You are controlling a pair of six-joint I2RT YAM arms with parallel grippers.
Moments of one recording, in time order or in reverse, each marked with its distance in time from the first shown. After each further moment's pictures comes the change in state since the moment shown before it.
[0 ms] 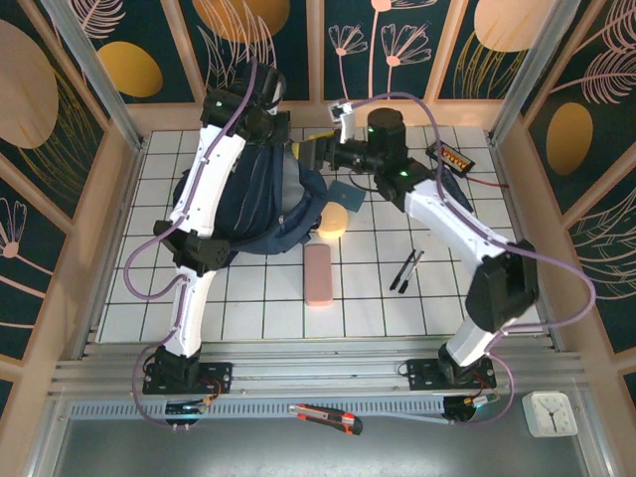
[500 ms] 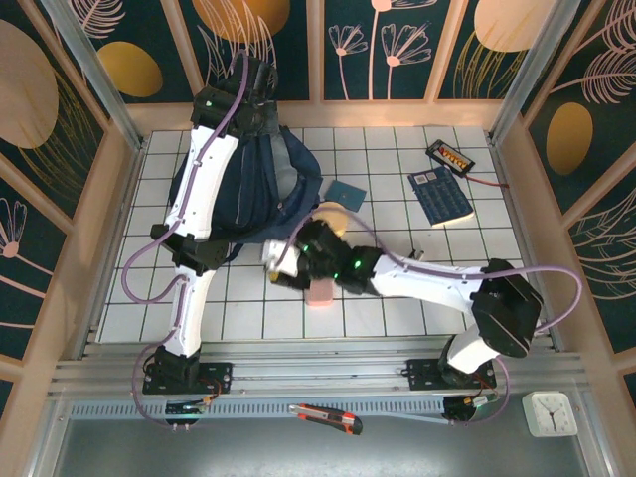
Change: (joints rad) left arm 0.013 0.001 0.097 -0.021 -0.189 -0.032; right arm 0.478 -0.162 -0.470 -0.062 0.410 -0.798
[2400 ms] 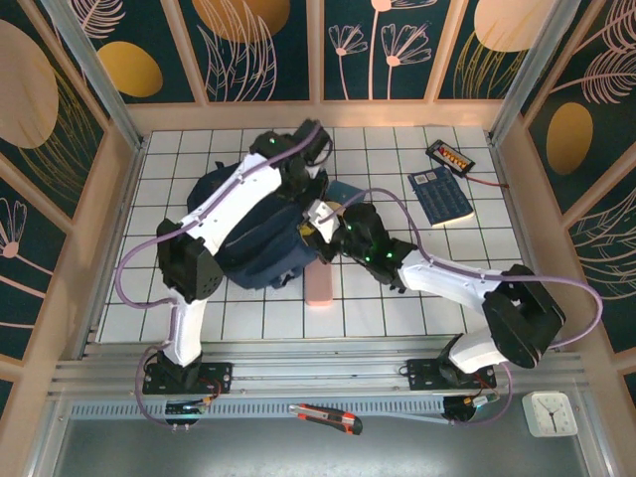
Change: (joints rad) left arm -0.211 -0.200 -0.634 0.121 0.205 0.072; right arm -0.176 -0.095 -0.131 0.232 0.072 0.148
